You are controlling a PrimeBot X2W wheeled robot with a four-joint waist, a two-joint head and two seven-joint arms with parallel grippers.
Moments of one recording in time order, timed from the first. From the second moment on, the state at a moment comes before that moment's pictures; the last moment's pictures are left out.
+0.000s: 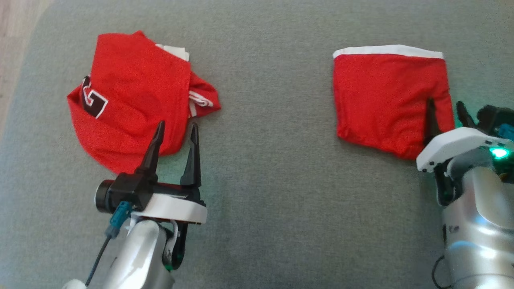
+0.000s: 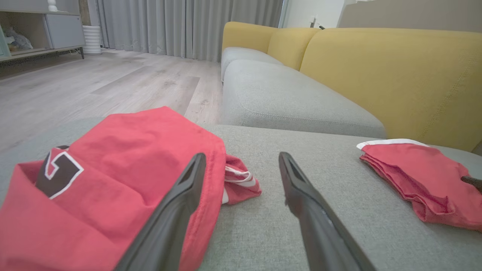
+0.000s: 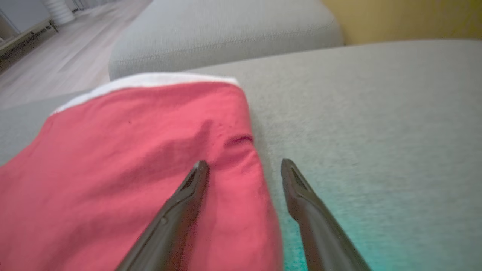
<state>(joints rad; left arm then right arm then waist) -0.28 0.04 -0.27 0.33 -0.26 -0.02 -0.25 -0.54 -0.05 -0.28 0.72 -0.01 0.13 -0.04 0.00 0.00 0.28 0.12</state>
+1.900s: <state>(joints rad) -0.31 0.04 -0.26 0.33 -0.27 -0.02 -0.25 -0.62 -0.53 -0.17 0.83 -0.11 0.13 -0.01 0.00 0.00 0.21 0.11</state>
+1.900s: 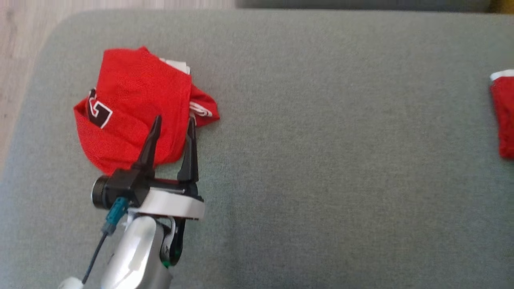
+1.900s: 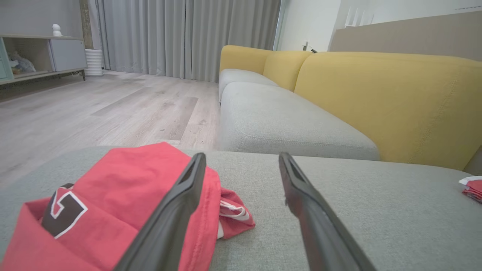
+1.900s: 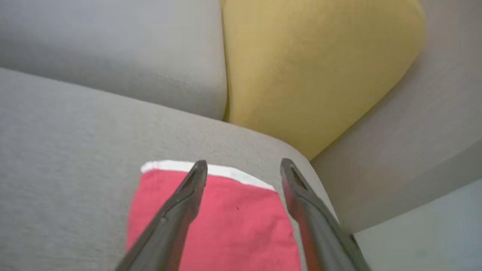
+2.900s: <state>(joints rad) -0.11 0.04 -0.18 0.32 -0.23 0.00 -0.25 -0.08 -0.05 0.00 0.36 0.27 0.13 -0.23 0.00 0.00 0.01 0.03</state>
